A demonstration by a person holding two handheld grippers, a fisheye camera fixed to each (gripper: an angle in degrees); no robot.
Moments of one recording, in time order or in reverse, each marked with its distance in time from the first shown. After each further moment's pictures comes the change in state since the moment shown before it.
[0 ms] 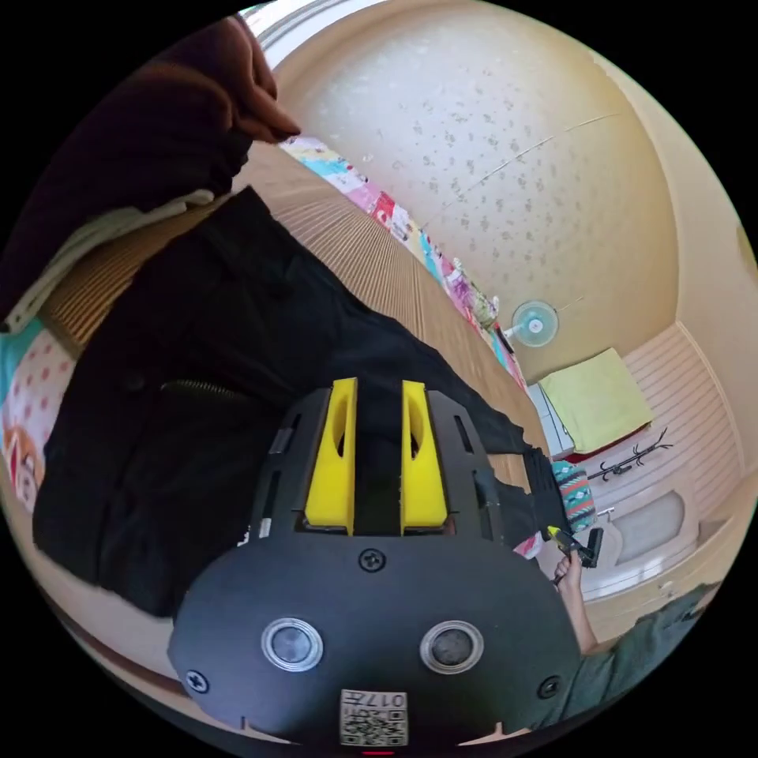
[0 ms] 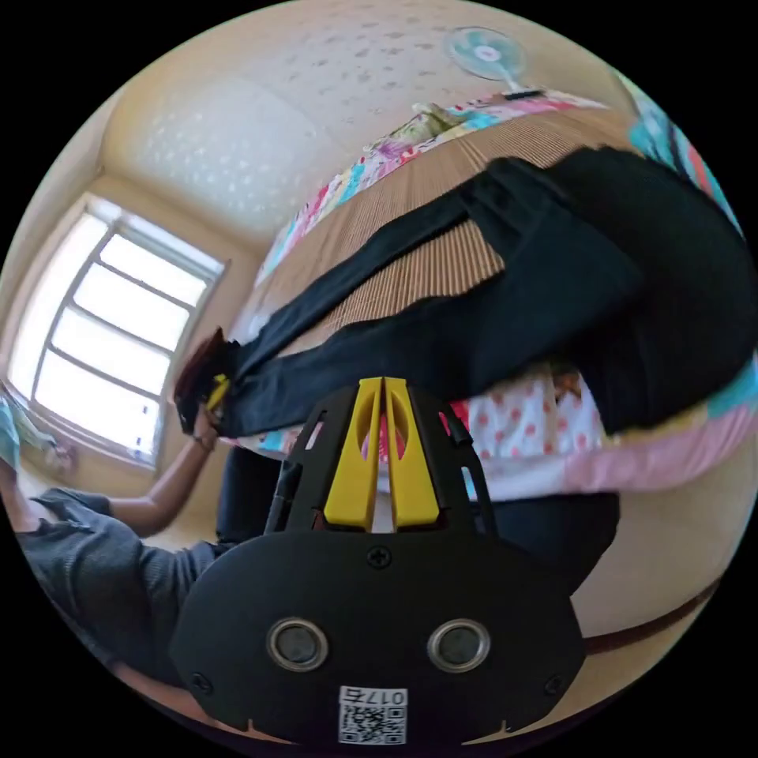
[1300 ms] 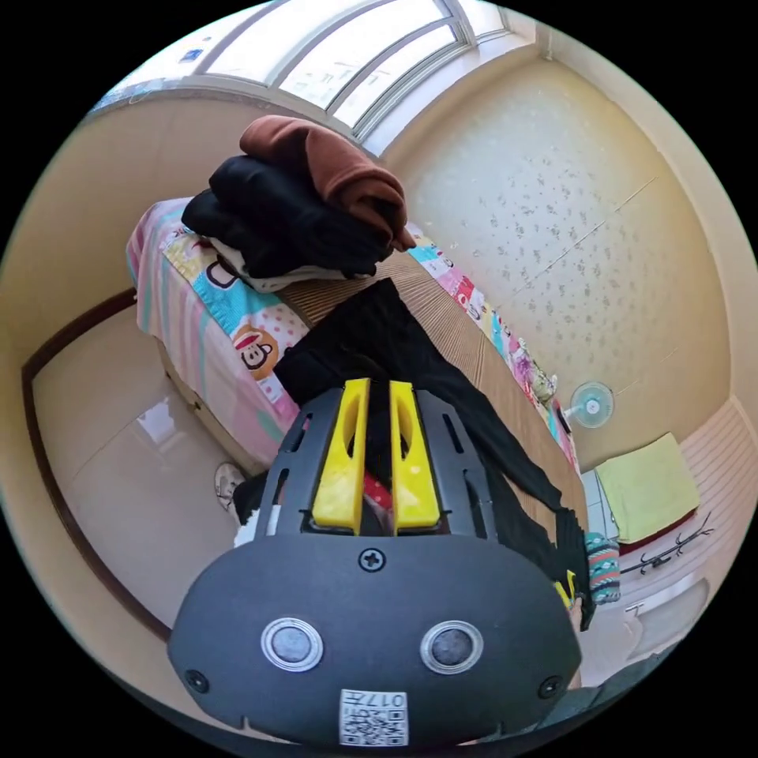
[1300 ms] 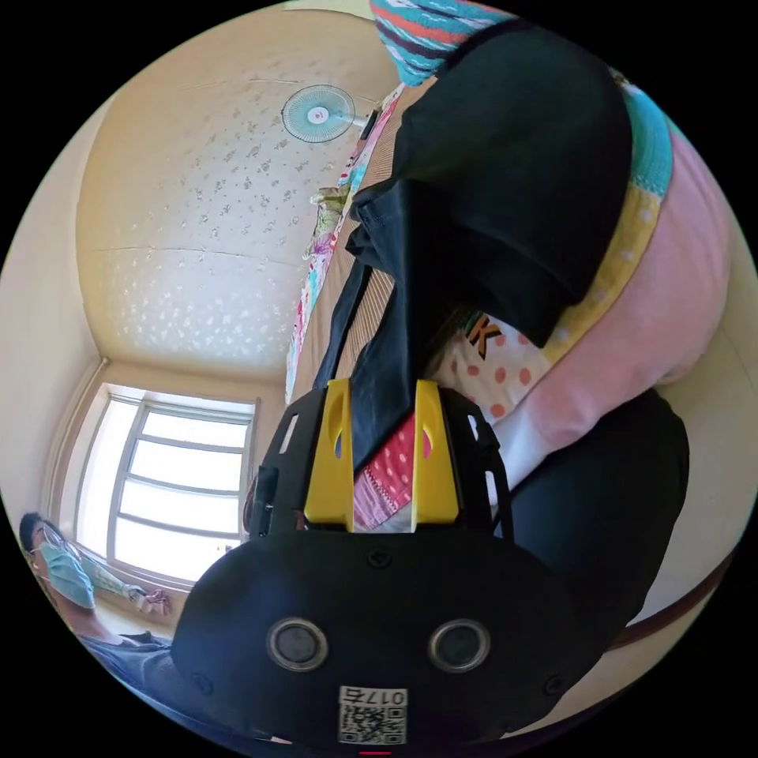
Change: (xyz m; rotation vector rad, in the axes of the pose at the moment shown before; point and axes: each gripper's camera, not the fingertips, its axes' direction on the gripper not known) left arm -0.035 0.101 -0.101 0.221 -0.316 -0.235; right arm 0.158 0.024 0.021 0.261 -0.119 0.363
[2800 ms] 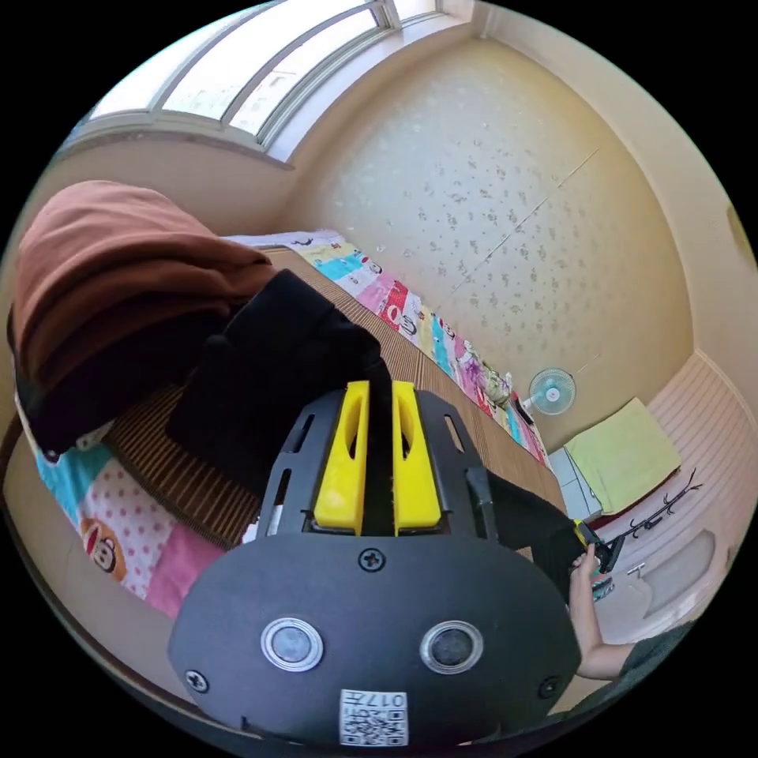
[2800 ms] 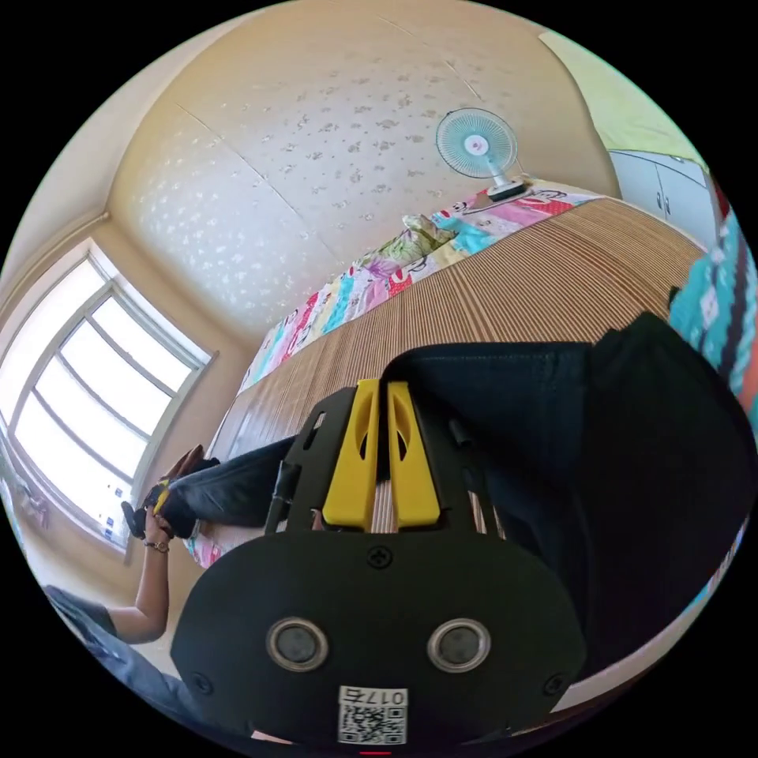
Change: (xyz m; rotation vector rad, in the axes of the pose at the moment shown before) left arm 0.162 -0.128 0.123 -0.026 0.200 0.176; right arm -0.271 -0.169 0.132 0.069 0.210 -0.492
